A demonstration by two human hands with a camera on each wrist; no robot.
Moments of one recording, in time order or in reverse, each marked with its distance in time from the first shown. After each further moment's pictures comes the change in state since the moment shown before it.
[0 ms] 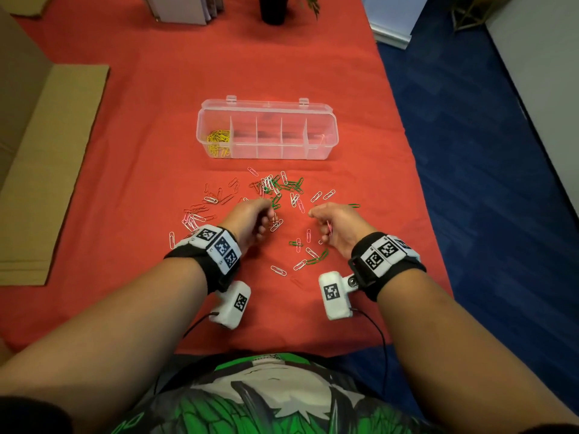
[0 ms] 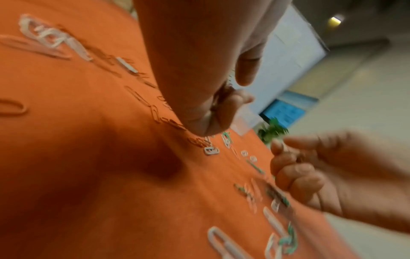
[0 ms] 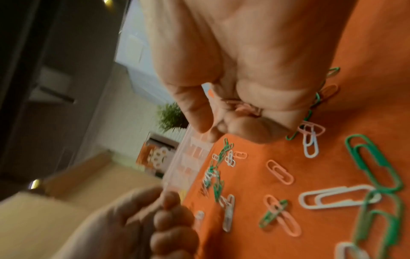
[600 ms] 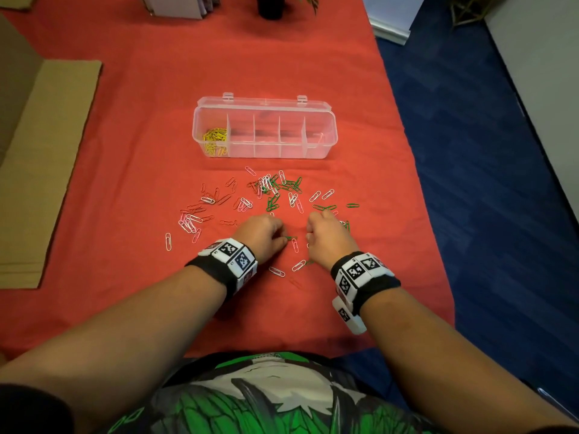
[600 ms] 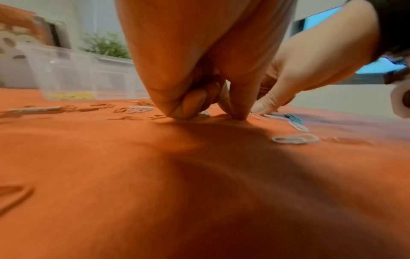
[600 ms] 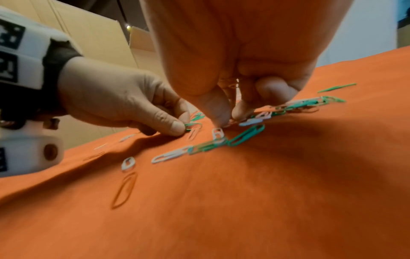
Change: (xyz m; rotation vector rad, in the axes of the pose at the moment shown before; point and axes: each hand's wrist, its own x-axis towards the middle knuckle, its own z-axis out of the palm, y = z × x) left_hand 0.002 -0.020 0.009 1.202 -0.021 0.469; right_hand -0.003 0.030 0.011 -1.113 0.142 -0.426
